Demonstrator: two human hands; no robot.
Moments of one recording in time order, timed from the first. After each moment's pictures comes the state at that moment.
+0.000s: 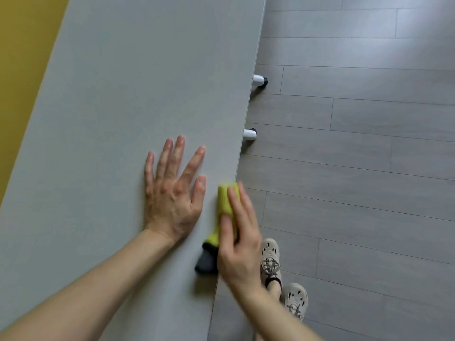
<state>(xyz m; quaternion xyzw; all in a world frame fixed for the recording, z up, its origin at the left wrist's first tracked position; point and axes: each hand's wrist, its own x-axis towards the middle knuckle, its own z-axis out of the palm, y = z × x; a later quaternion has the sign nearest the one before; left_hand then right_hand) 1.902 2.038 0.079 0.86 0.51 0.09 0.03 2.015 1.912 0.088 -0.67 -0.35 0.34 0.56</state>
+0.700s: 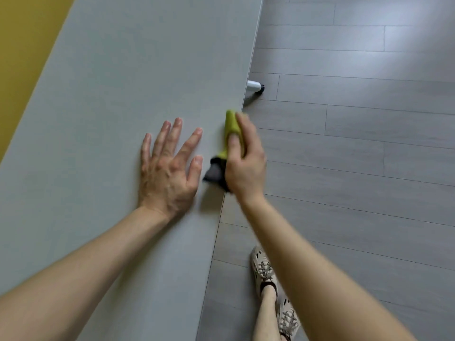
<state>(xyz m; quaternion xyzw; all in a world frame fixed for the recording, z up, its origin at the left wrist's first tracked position) 1.903 2.042 0.077 0.85 0.51 0.09 0.02 2.061 2.002 0.080 -0.67 -0.32 0.33 0.59</state>
